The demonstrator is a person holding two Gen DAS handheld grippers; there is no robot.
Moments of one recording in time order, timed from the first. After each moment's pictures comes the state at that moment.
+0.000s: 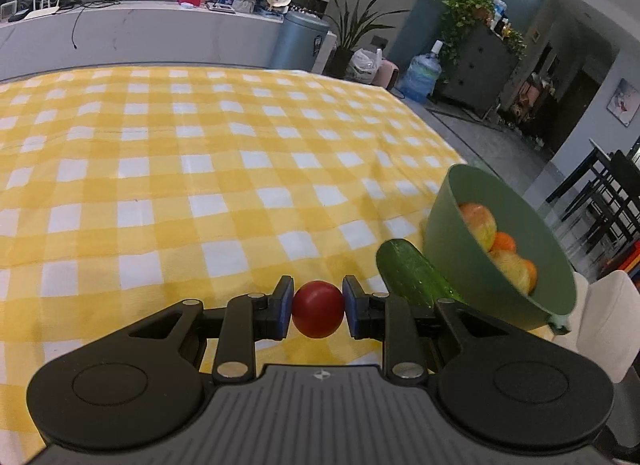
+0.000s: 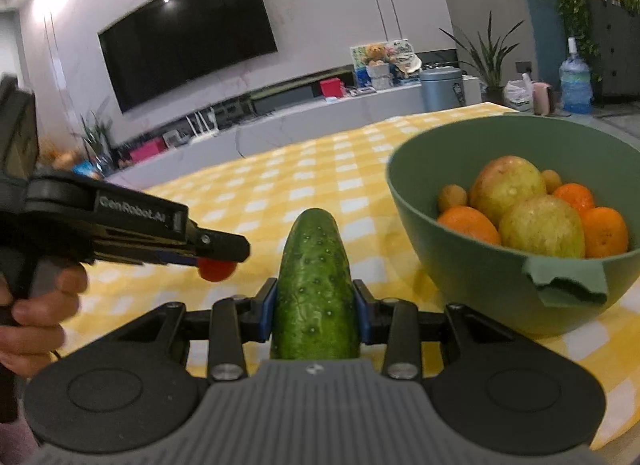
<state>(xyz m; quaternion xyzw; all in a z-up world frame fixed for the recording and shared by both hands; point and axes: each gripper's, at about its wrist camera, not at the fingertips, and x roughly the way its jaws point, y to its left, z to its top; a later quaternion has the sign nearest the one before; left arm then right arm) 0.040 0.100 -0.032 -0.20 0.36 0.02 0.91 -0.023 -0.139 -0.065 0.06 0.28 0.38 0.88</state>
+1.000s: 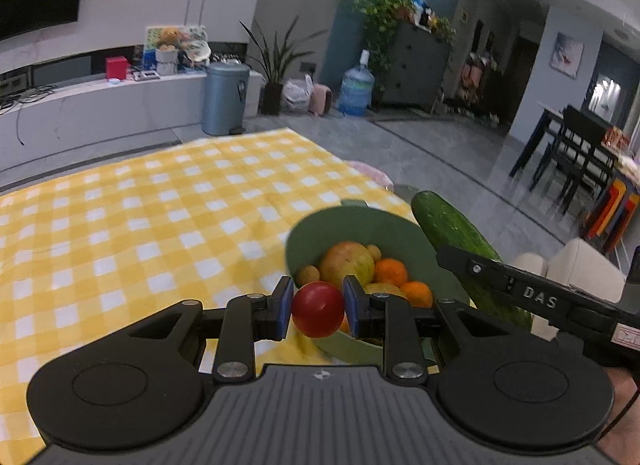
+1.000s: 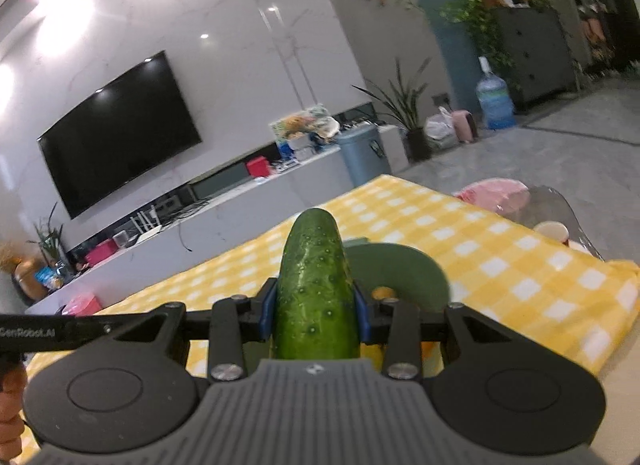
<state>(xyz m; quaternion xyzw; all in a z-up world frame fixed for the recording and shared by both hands) 0.071 -0.012 0.034 -0.09 0.32 -0.04 0.94 0.021 -0.266 0.008 0.14 0.24 0.26 0.92</state>
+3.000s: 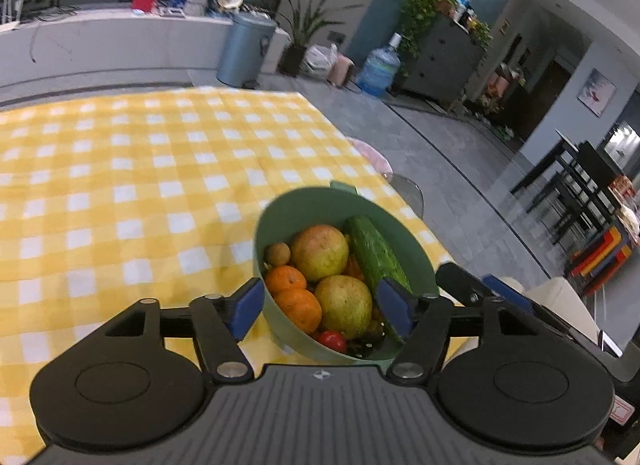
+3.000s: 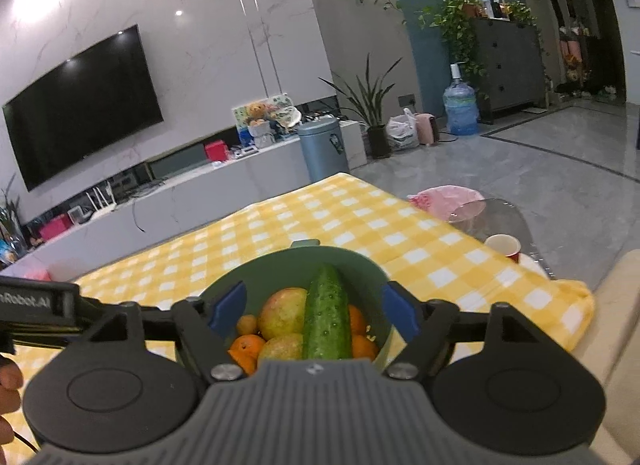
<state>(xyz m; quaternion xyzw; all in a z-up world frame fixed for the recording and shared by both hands) 0.074 -0.016 0.046 -0.20 0.36 -0.01 0.91 0.017 -0.263 0.037 0.07 0.26 0.20 0.94</state>
